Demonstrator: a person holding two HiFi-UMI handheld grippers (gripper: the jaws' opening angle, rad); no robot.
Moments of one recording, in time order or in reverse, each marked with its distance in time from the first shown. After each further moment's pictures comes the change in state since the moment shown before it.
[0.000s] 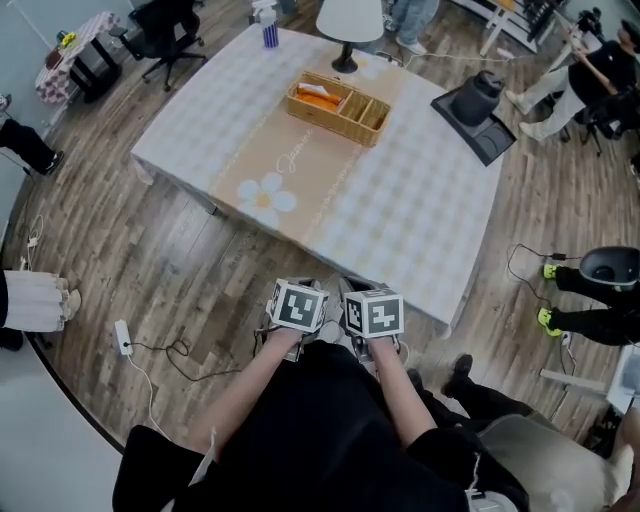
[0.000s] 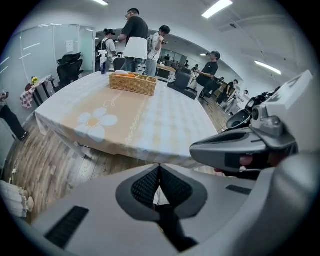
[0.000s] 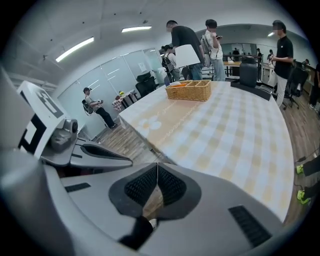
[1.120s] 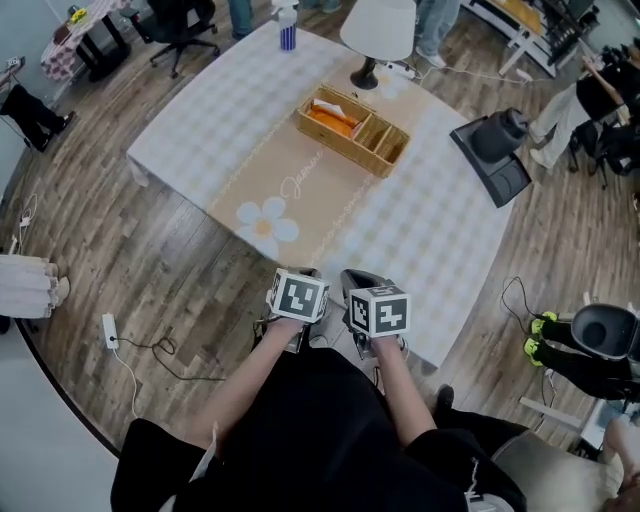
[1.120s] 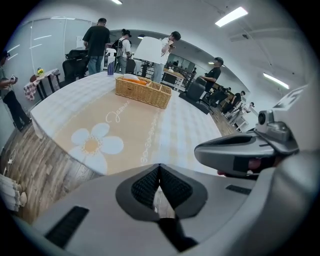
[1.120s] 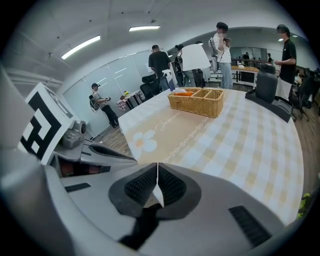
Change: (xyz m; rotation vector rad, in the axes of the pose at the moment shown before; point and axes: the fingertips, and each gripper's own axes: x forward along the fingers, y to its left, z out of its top) left arm 0.039 0.041 0.056 -0.089 -0.062 -0.005; right arm 0.043 -0.017 0.060 -0.089 -0.030 0.040
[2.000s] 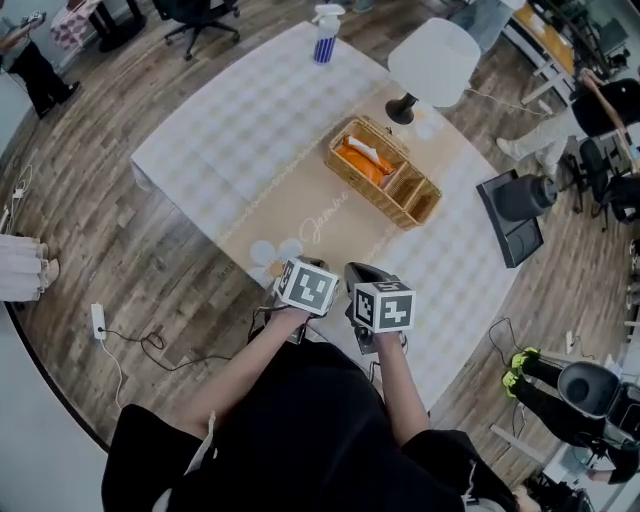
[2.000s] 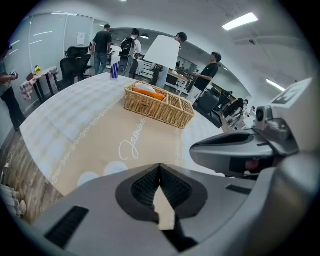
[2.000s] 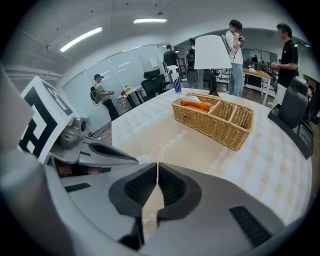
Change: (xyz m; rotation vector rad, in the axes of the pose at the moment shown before) left arm 0.022 0.096 0.126 -0.028 0.010 -0.036; right arm 0.096 0.002 0.138 -0.064 0.066 -0.005
